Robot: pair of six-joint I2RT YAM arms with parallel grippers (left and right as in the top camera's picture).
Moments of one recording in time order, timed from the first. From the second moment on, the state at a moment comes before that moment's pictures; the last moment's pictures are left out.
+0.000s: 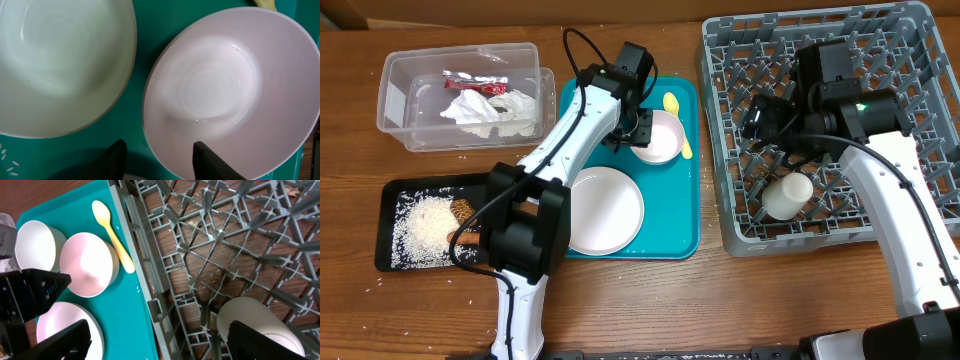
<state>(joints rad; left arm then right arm) -0.41 2.19 1.85 -1.02 0.03 -0.32 0.17 1.58 1.53 -1.09 -0.11 0.49</state>
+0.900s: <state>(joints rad) -0.41 2.19 1.80 -1.16 0.03 -0.33 0.17 1.58 1.53 -1.08 -0.11 0.49</state>
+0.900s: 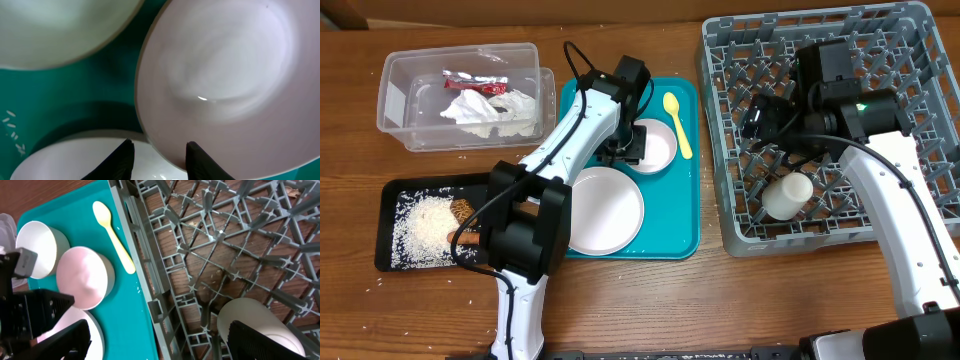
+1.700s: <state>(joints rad) 0.05 2.17 2.27 -1.27 0.01 -0.30 0.46 1.94 1.53 -0.76 -0.15 0.64</state>
